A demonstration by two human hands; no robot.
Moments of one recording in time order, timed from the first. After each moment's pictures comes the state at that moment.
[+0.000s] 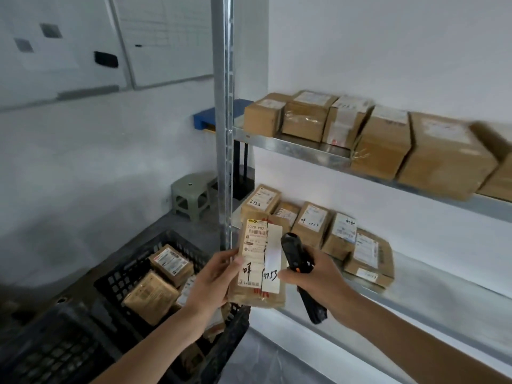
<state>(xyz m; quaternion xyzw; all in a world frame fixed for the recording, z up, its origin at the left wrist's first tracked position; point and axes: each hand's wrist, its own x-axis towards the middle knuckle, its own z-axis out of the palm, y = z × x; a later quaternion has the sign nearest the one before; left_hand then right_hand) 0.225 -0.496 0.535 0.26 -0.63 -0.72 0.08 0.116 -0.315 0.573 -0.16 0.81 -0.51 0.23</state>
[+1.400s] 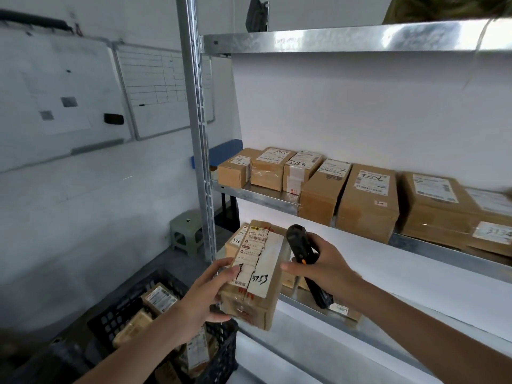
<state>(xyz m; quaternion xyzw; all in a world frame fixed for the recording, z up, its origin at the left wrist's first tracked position) 0.206 -0.447 0.642 0.23 -0.64 -0.73 0.01 0.055 -0.233 0.679 -0.24 0.81 -0.52 0.14</state>
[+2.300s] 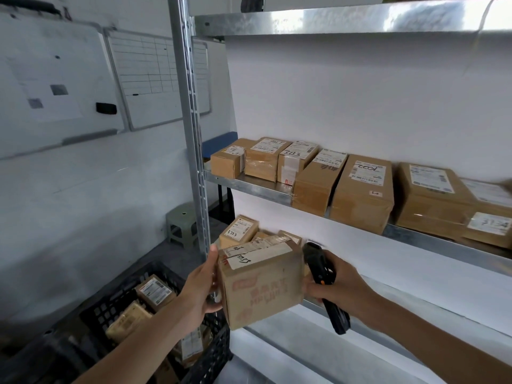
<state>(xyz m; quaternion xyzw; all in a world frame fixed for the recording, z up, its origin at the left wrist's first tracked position) 0.181 -0.437 0.618 0.37 -0.56 -0.74 0.06 0.055 -0.178 0.644 -0.23 0.83 -0.48 0.18</state>
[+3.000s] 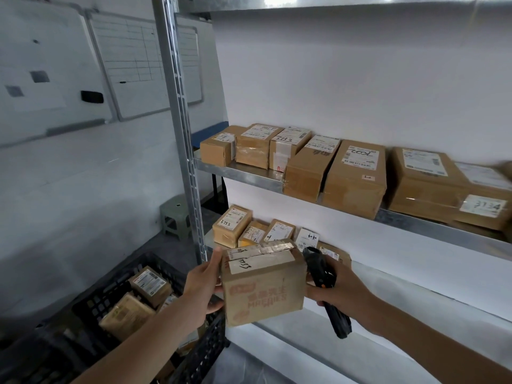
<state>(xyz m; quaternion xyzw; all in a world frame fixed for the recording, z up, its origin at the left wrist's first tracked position) 0.174 -0.401 0.615 0.45 -0.56 -0.69 0.08 0.059 -0.156 0.614 -0.19 0.82 -0.49 0.22</state>
